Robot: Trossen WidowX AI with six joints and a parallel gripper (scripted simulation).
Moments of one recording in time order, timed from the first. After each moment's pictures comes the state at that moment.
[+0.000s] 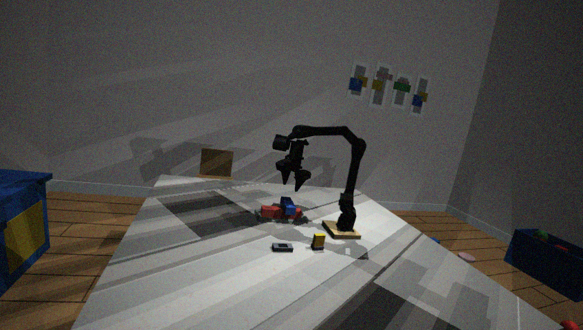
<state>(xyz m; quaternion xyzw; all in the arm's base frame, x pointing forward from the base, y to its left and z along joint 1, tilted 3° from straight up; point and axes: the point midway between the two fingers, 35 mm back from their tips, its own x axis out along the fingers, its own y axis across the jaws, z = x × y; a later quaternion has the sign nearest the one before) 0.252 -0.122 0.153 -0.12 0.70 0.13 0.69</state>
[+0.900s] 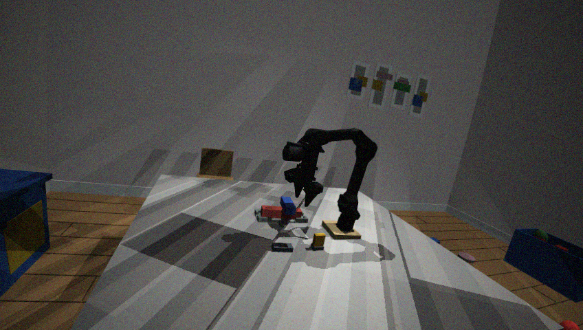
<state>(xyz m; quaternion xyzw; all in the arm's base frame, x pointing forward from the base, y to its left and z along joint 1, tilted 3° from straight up) 0.248 0.046 0.157 -0.03 0.71 0.05 0.71</state>
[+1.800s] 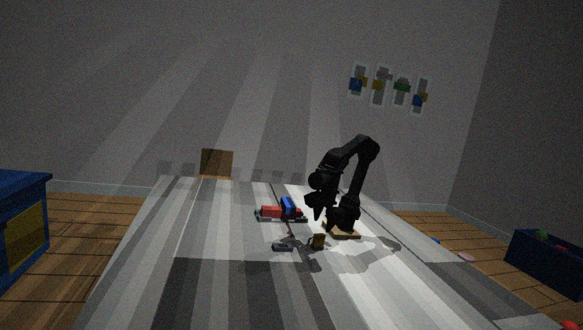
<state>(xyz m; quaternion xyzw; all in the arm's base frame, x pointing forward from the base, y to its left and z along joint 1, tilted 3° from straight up) 0.185 0.138 0.105 -0.03 0.71 0.05 0.70</state>
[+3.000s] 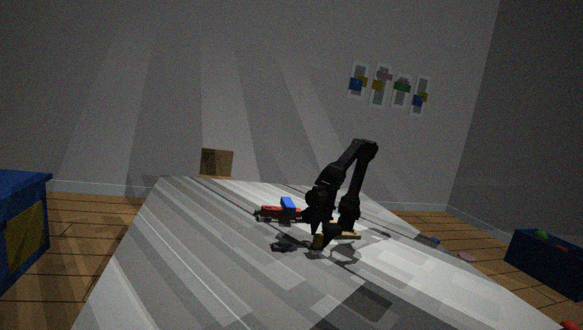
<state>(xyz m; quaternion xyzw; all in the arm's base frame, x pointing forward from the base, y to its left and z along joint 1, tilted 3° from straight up) 0.184 0.141 0.045 -0.03 0.71 0.05 0.70</state>
